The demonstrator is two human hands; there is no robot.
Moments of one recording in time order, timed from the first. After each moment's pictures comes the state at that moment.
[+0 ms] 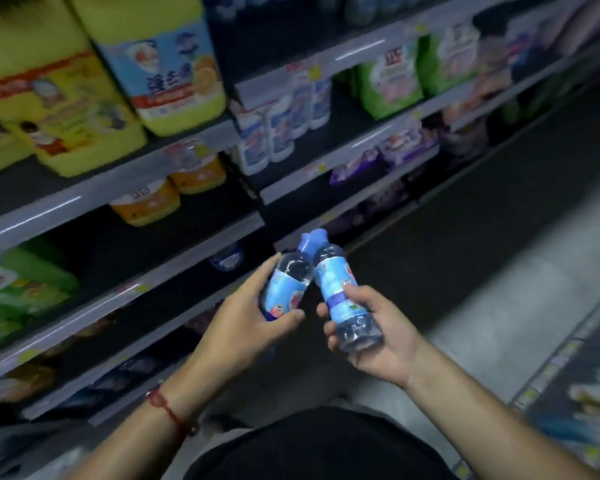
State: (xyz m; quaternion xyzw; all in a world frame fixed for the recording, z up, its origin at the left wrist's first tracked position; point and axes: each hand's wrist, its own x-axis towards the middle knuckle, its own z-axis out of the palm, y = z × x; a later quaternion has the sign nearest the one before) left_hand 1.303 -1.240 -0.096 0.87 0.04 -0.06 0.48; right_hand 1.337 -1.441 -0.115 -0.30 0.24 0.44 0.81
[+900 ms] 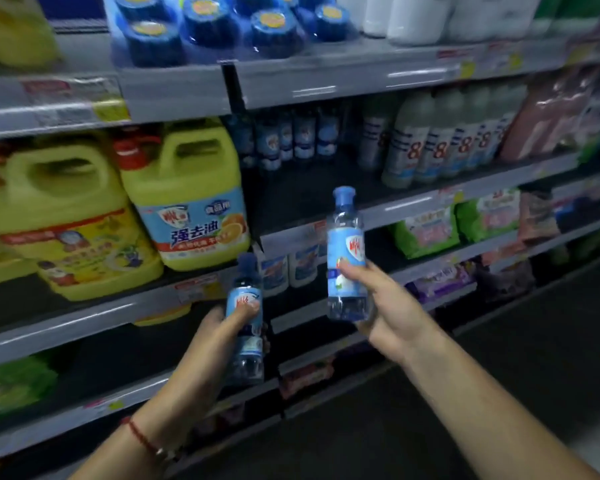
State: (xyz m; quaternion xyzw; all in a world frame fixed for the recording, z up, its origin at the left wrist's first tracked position) left_hand 1.487 -1.200 -0.055 0.59 0.29 0.01 0.75; right_hand 1.597 -1.393 -0.018 -0.48 0.01 0.32 0.82
